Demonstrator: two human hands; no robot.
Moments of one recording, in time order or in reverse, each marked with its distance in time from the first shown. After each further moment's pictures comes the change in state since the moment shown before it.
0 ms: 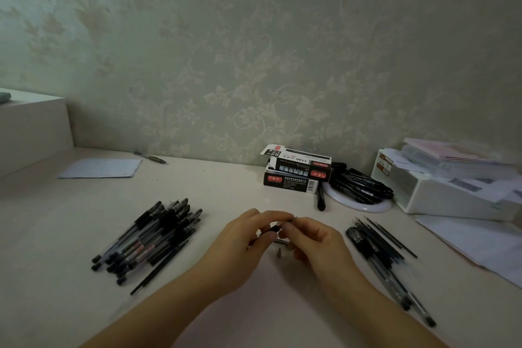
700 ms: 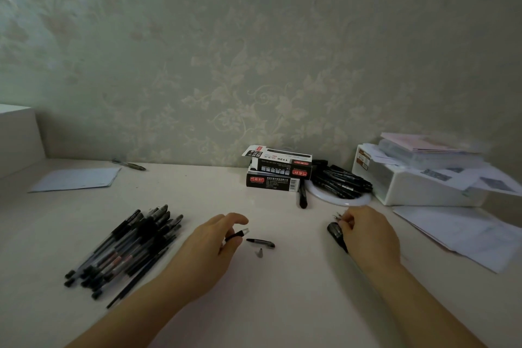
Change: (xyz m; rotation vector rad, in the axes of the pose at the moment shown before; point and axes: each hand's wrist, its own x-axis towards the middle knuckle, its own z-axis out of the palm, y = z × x) left_hand -0.003 -0.017 -0.005 0.279 0.019 -0.091; right_hand 0.022 0.014 -0.100 -1.100 0.530 -0.031
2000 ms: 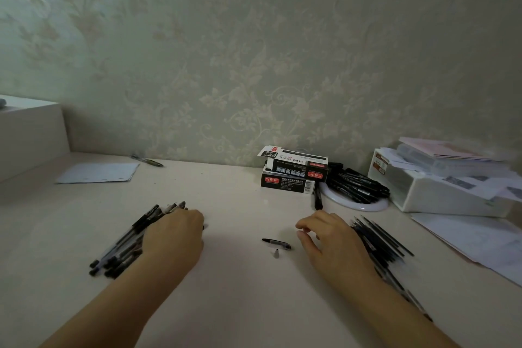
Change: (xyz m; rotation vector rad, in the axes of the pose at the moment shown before) left_hand 0.002 -0.020 -0.046 0.738 -0.142 -0.452; right_hand -0.032 -0.054 0.017 0.140 -0.088 -0.570
